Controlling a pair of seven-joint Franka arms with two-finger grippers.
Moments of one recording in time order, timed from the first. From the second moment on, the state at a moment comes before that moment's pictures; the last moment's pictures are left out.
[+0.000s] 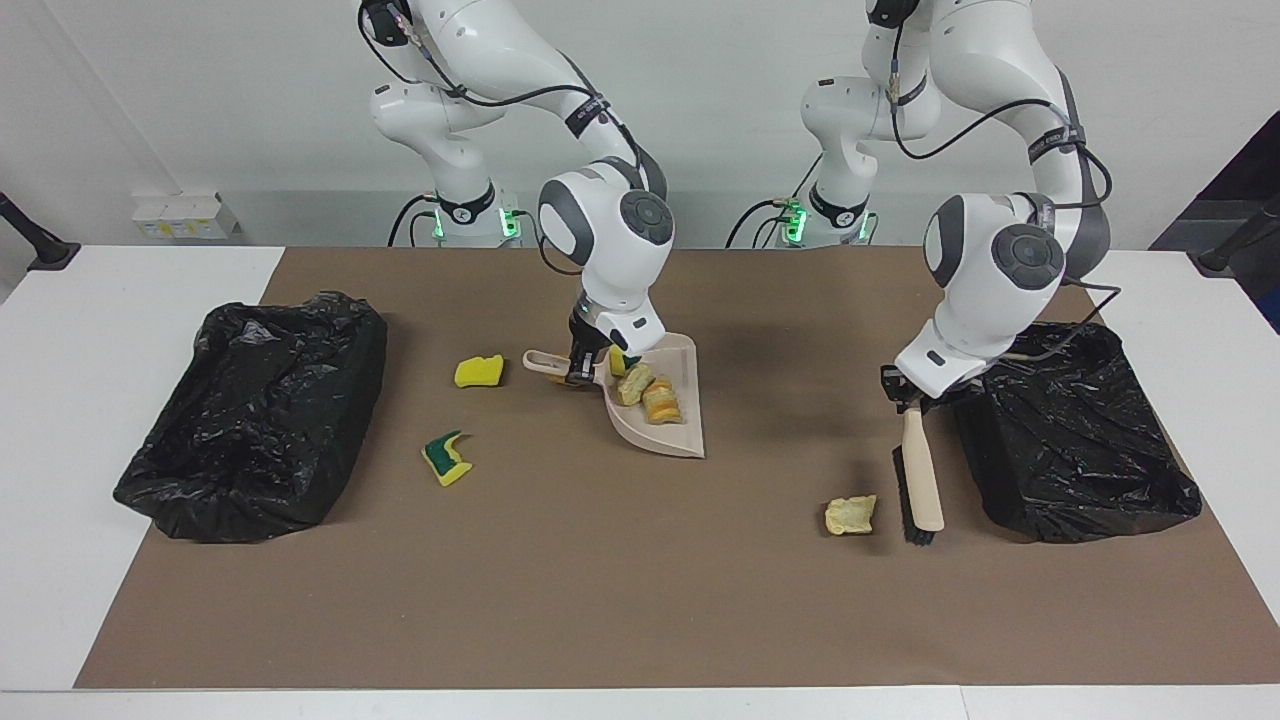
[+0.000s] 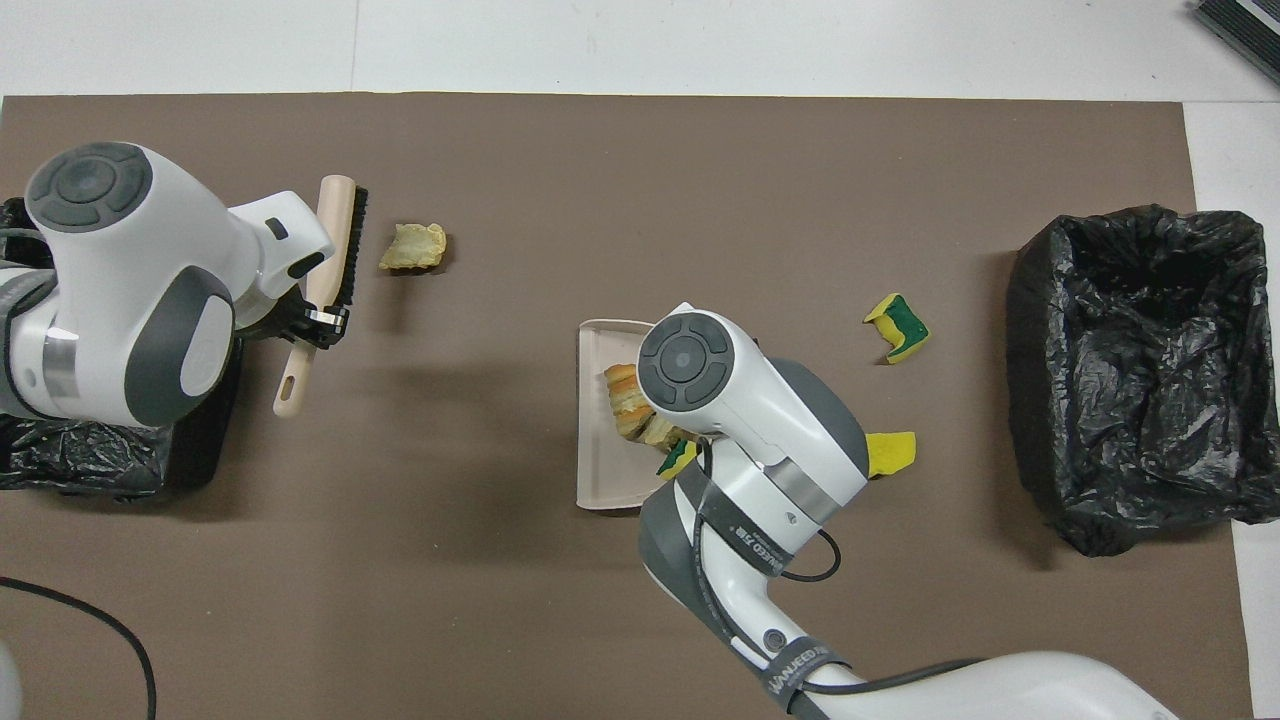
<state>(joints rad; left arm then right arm) -0.15 0.26 -0.01 -1.80 0.05 1.97 0.08 0.38 0.31 0.21 -1.81 -0.34 1.87 -0.80</state>
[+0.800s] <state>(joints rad) -0.28 0.20 -0.04 -1.99 0.00 1.99 0.21 0.39 0.31 0.21 -1.81 -0.35 1.83 -0.75</state>
